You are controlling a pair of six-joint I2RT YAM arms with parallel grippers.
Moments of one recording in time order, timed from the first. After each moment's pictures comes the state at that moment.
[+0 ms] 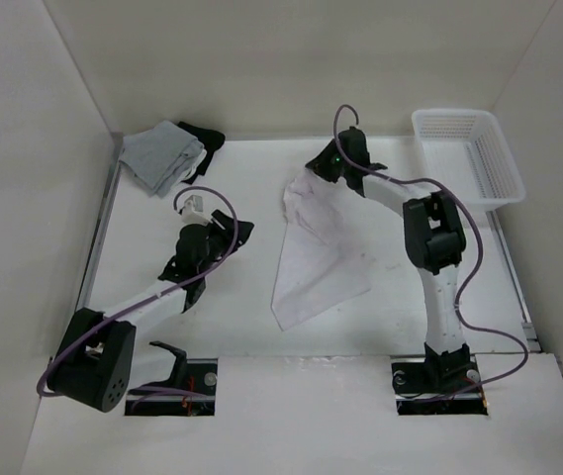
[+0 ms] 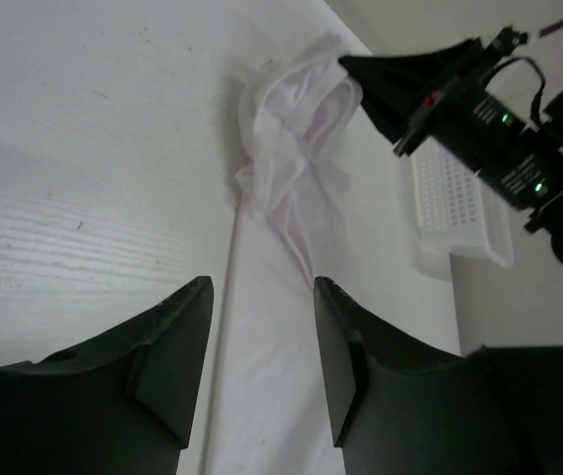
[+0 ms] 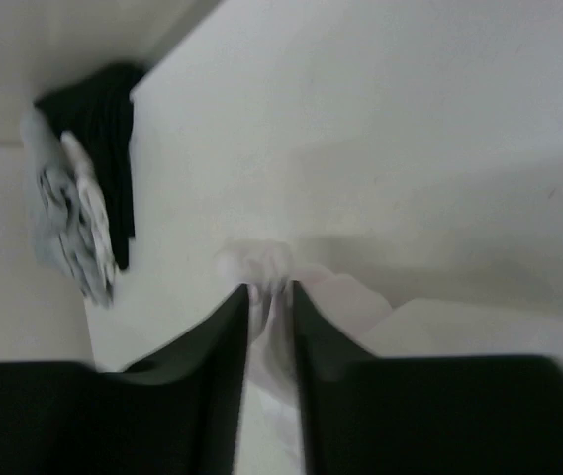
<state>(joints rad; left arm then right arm) -0.35 1.21 0.41 0.56 0.03 -0.92 0.37 2.22 1.68 0.06 -0.14 0.94</state>
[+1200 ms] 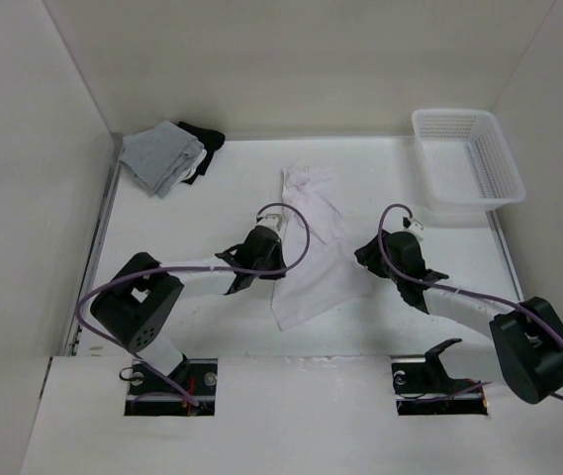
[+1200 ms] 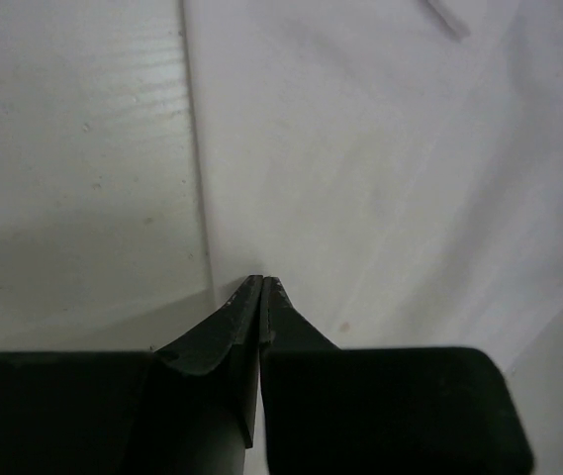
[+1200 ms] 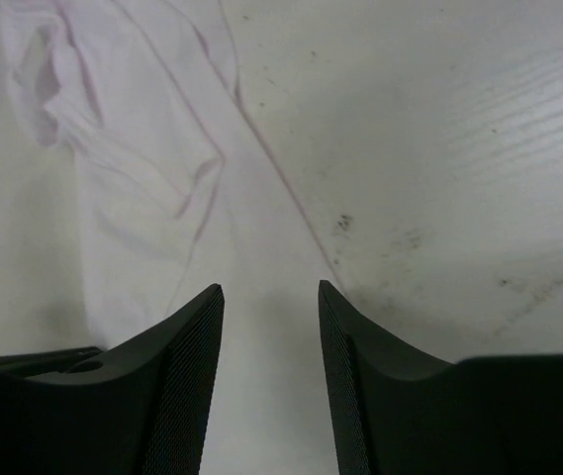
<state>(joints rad) -0.72 1.58 0.68 0.15 -0.05 -0.59 0.45 1.24 0.41 0.25 0.17 0.88</state>
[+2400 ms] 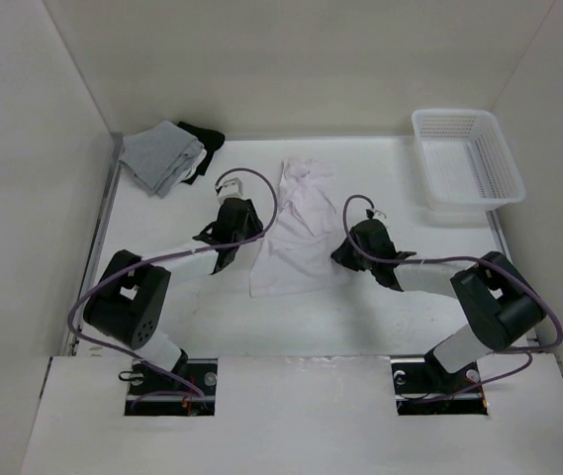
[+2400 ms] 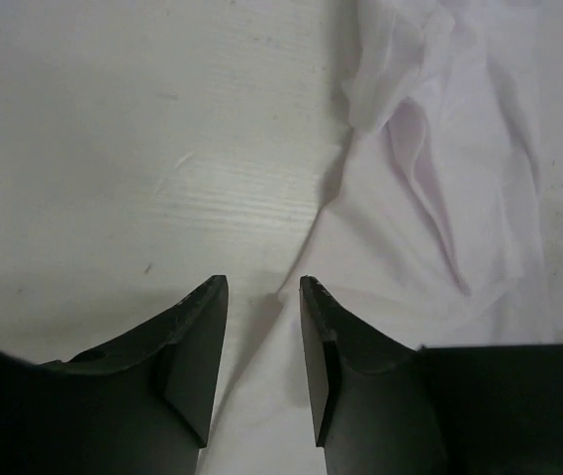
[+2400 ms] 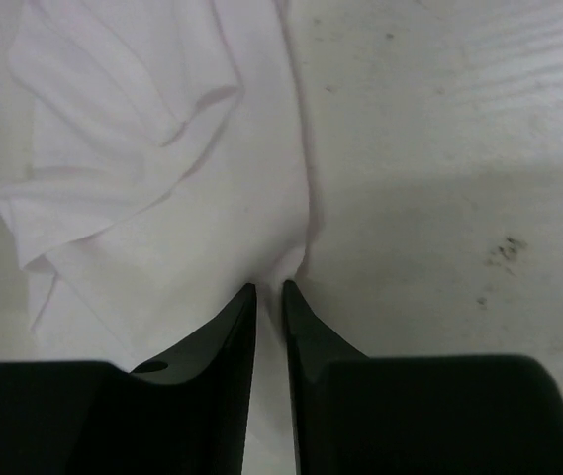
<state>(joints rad) -0.49 1.59 0.78 0.24 -0.22 -0.62 0.55 1.55 0.61 0.24 0.09 0.85</state>
